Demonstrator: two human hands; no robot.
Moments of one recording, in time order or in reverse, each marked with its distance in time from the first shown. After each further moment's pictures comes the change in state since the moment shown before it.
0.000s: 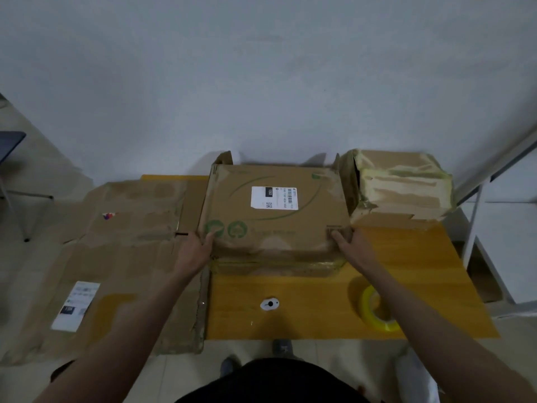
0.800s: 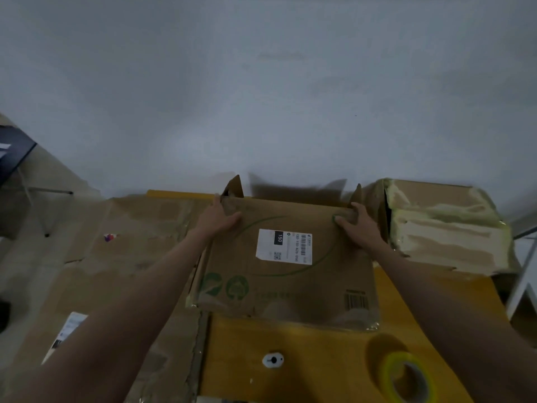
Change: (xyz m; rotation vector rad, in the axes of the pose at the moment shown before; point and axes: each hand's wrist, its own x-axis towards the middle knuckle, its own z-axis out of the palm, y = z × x) left_hand 0.168 0.121 -0.017 0.176 -0.129 0.091; right_hand 0.180 -0.093 -0.009 -0.073 -0.111 -0.035
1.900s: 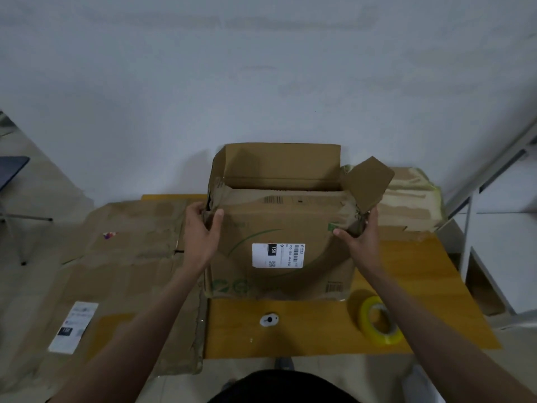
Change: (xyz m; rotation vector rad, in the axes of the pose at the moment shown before) left_hand -0.191 -0.035 0.026 -0.458 0.460 0.291; right_hand -0.195 0.053 0.004 0.475 0.415 -0.385
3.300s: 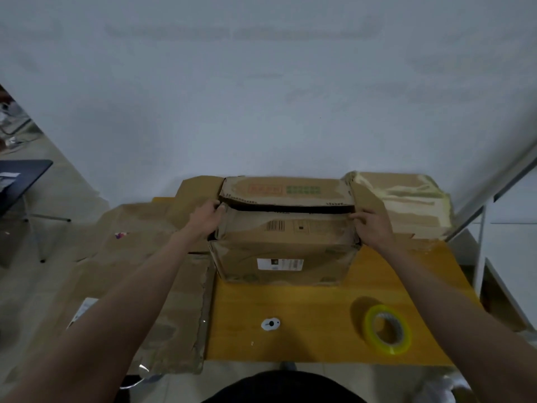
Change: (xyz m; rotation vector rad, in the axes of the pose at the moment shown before) left_hand 0.068 0.005 -0.006 0.413 -0.411 -0.127; right_hand 0.064 -0.009 -0.025 -0.778 -0.341 0.104
